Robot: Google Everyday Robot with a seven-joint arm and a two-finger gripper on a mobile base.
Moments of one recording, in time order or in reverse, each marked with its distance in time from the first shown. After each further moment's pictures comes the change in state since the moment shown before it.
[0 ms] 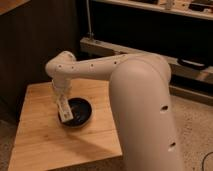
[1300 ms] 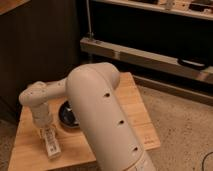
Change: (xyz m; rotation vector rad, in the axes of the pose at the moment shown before) arm 0.127 0.124 0.120 0.038 0.452 -0.042
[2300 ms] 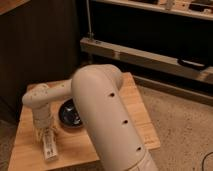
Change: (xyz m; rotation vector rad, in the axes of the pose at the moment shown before) arm 0.002 0.013 0.015 -0.074 -0.012 -0.061
